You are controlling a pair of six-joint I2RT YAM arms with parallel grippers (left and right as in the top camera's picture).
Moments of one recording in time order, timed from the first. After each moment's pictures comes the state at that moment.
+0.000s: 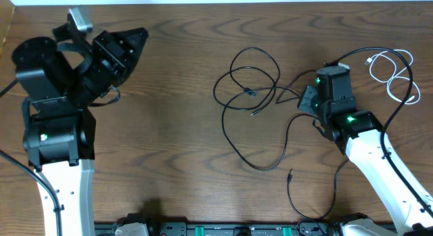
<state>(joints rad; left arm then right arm) 0.14 1.16 1.34 -0.48 0.73 -0.95 0.26 1.34 0.89 -0.39 0.12 0.52</state>
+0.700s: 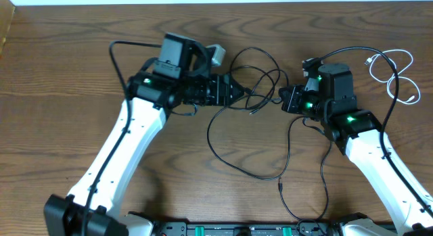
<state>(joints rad) -0.37 1.53 1.34 -0.78 0.63 -0.33 0.26 1.34 0.89 -0.31 -0.33 0.51</state>
